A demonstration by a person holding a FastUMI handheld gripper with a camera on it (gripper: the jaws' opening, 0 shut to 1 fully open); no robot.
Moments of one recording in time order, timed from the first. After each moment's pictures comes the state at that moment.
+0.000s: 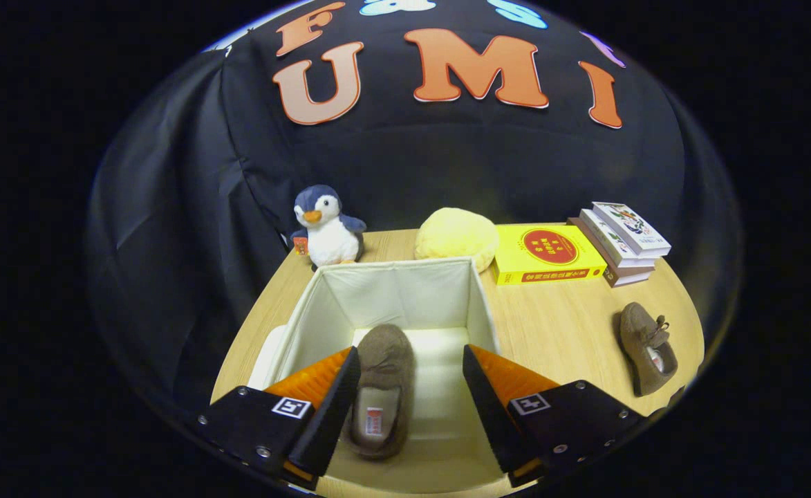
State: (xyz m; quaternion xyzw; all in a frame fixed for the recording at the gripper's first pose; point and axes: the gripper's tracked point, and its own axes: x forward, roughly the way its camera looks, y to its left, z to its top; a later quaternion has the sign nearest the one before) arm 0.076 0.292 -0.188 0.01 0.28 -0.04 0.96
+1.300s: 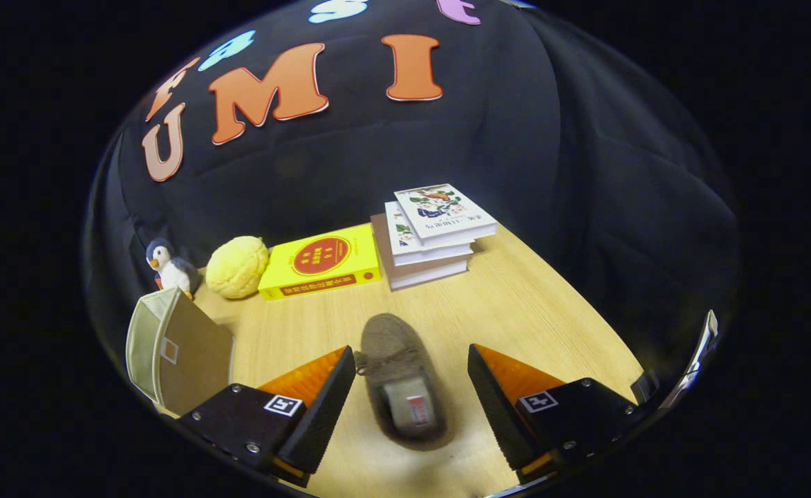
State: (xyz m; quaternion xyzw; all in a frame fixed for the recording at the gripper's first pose) arm -0.015 -0.102 -0.195 0.06 0.28 -0.21 0.93
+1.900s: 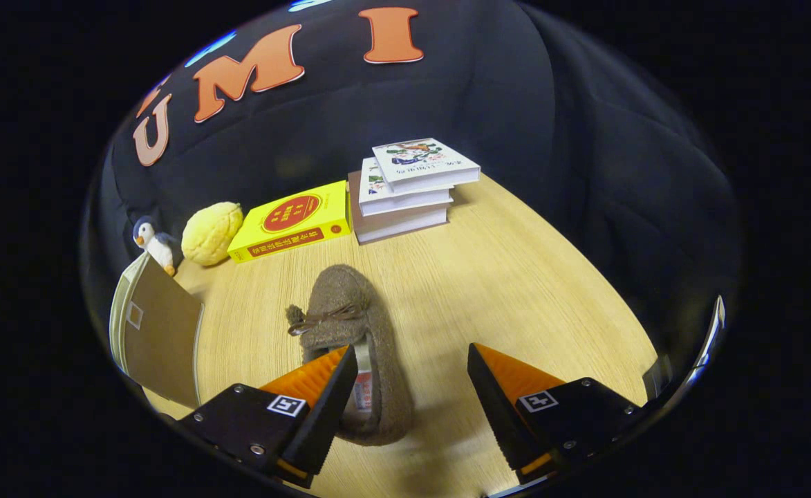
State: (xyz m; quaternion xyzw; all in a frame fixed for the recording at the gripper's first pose) arm -0.034 -0.126 -0.266 0.08 0.34 -0.19 0.92
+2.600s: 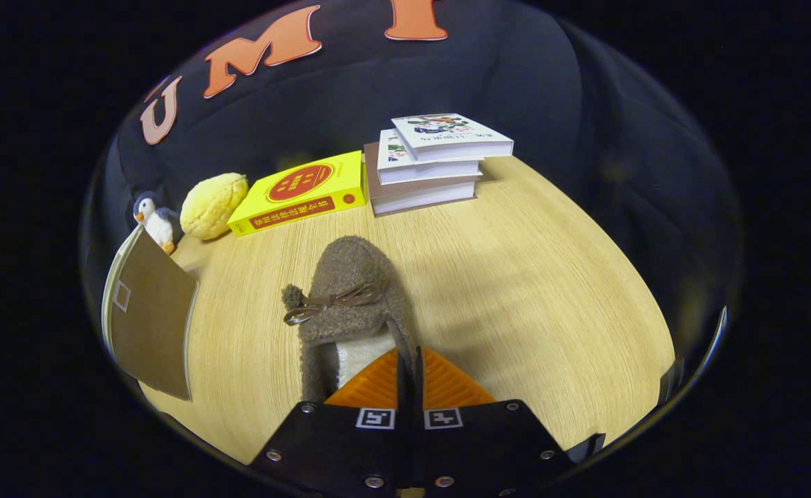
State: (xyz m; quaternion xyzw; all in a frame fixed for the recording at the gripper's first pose) arm -0.013 -0.111 -0.288 0.08 0.36 -0.17 0.91
